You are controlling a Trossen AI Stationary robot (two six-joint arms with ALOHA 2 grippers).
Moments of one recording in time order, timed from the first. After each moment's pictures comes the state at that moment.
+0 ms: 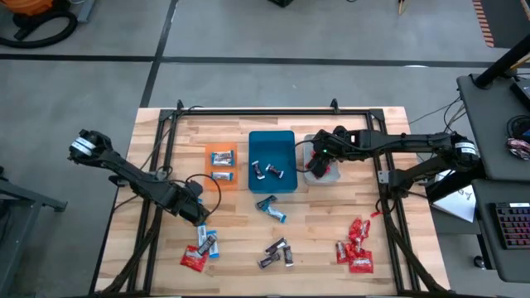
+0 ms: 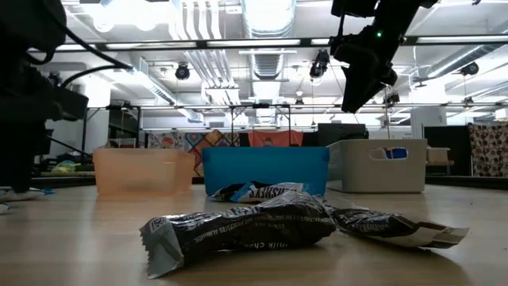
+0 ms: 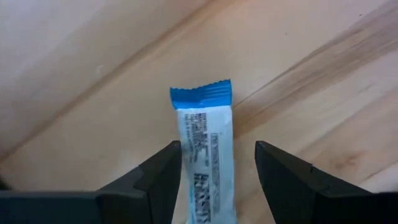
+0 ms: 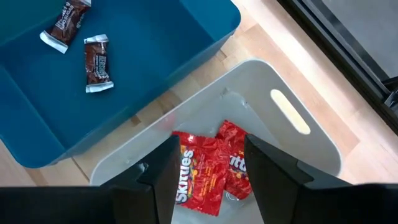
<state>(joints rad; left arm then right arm) -0.50 1.27 0.56 -0.81 -0.17 -1.46 -0.17 1.32 1.03 -0.78 0.31 0.38</state>
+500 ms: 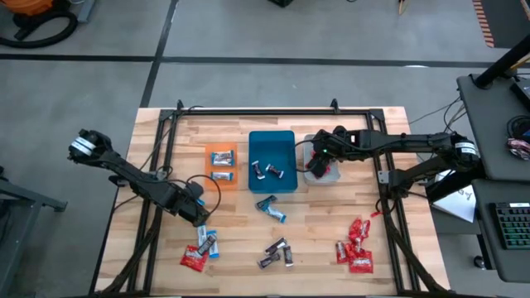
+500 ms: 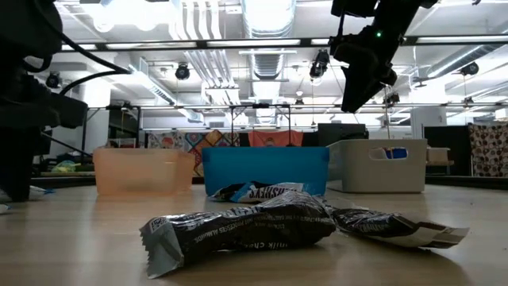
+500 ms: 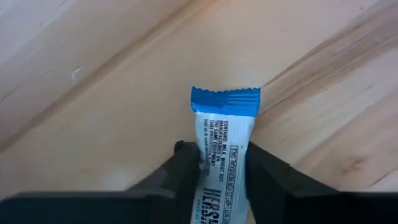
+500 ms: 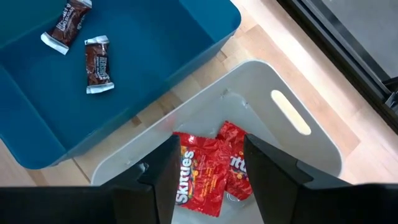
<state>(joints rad) -0.50 1.27 0.51 -0.72 -0.18 -1.43 -0.17 1.32 1.03 -0.77 0.31 0.38</state>
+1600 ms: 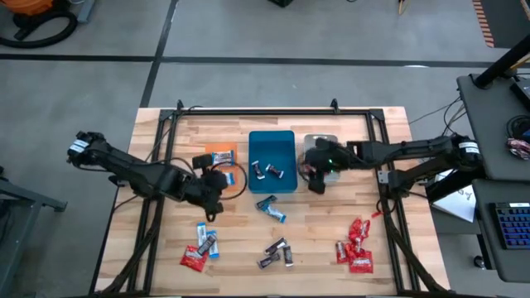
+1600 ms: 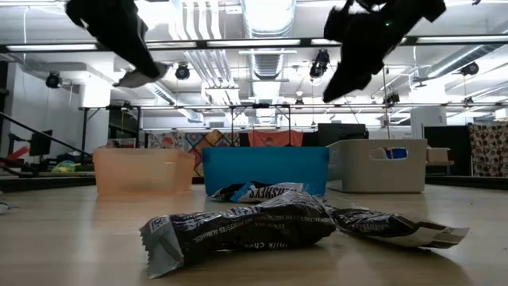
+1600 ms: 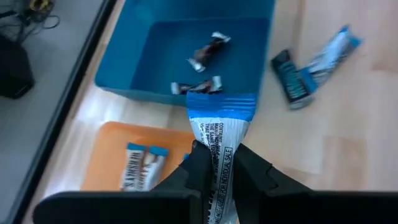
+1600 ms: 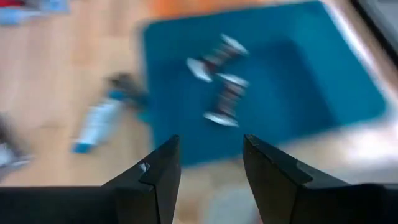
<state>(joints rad) -0.35 1.26 1.01 -0.83 -0.61 -0.37 -0.07 1.27 0.87 -0.38 0.06 0.08</state>
